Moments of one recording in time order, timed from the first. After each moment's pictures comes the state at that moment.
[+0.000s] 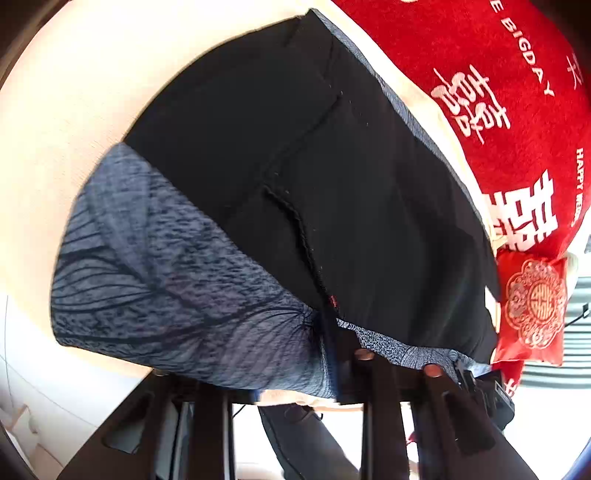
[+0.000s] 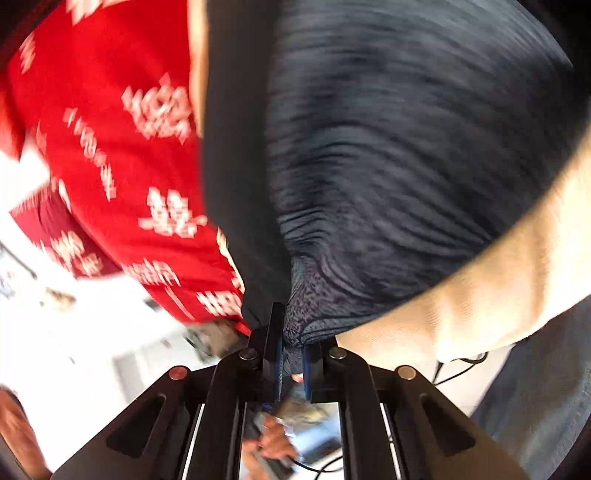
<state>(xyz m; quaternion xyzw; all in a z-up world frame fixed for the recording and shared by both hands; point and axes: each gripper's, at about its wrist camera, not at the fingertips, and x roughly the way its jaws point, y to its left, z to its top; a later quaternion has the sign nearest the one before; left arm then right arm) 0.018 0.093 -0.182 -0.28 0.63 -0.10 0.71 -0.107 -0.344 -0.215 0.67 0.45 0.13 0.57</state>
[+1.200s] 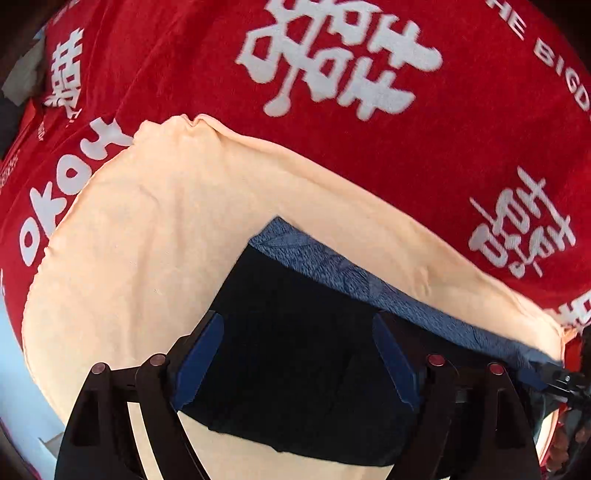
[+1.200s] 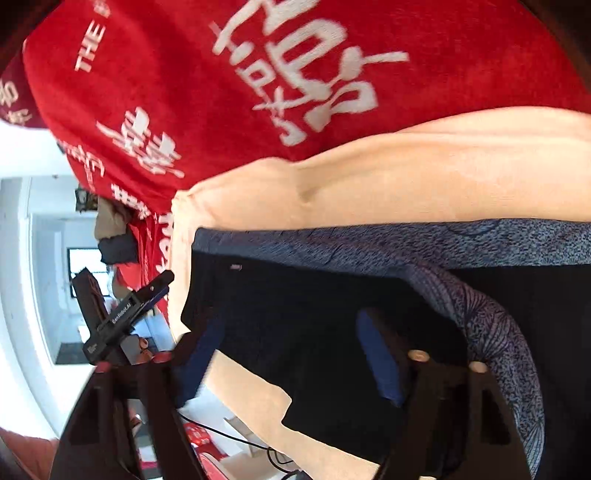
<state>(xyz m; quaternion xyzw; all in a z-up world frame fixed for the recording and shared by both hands) 0.254 0.042 -0.101 -0.12 0.57 0.04 0.81 0.236 -0.340 -0.119 0.30 0.63 0.24 0.67</state>
